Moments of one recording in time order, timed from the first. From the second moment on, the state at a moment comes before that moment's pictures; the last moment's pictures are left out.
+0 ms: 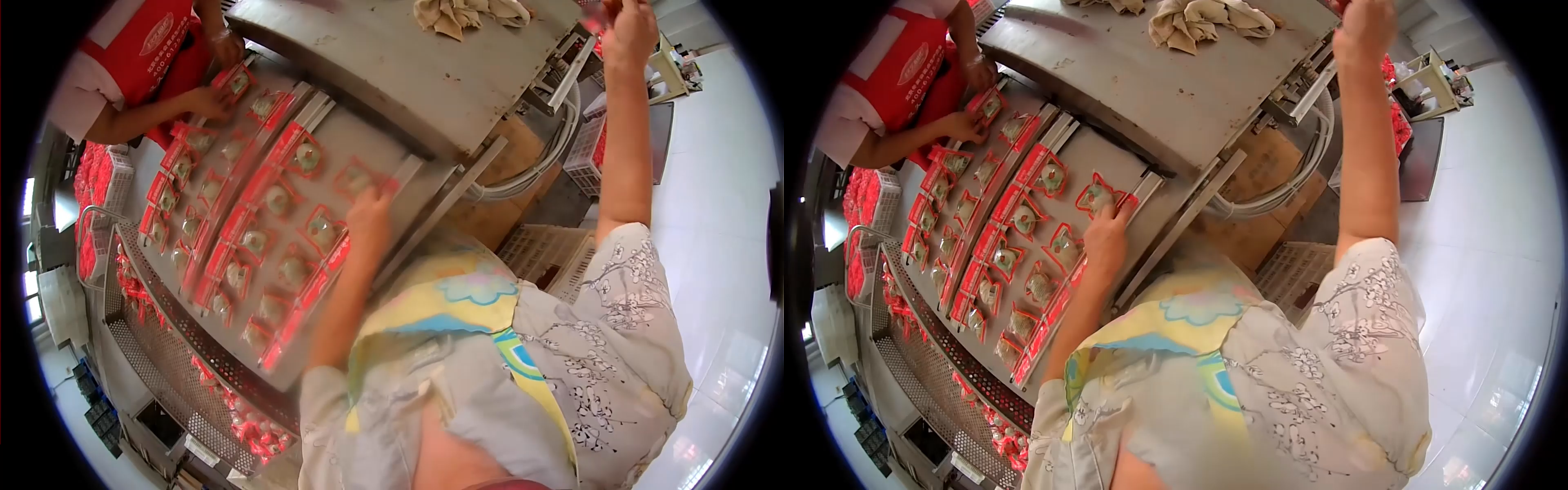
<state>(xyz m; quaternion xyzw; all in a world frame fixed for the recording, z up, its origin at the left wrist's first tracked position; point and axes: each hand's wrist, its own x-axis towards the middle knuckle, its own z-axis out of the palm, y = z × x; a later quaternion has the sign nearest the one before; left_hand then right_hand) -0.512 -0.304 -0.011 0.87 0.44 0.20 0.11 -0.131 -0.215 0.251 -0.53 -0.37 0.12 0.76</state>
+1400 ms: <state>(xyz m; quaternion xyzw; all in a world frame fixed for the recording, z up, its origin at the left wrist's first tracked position) -0.487 -0.393 0.000 0.81 0.46 0.26 0.26 -0.253 -0.343 0.108 -0.42 -0.85 0.10 0.31</state>
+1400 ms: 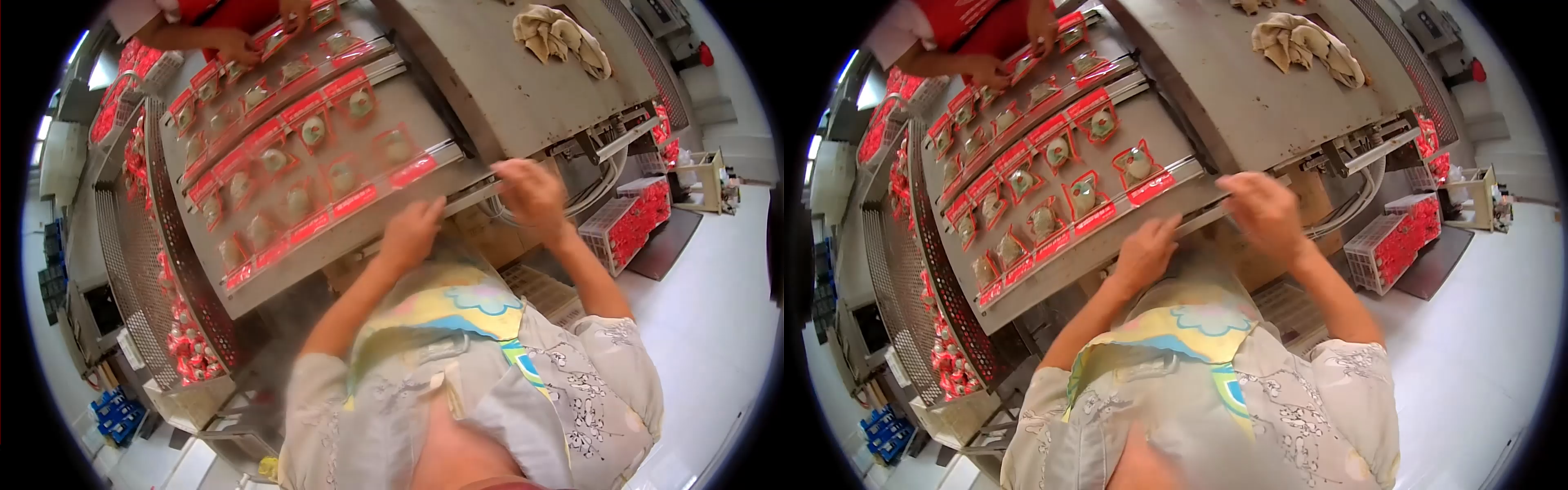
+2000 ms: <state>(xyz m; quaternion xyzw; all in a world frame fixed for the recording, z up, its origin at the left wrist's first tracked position) -0.575 -0.551 -0.050 0.62 0.64 0.27 0.37 -0.365 -0.367 0.021 -0.44 -0.83 0.28 0.22</state>
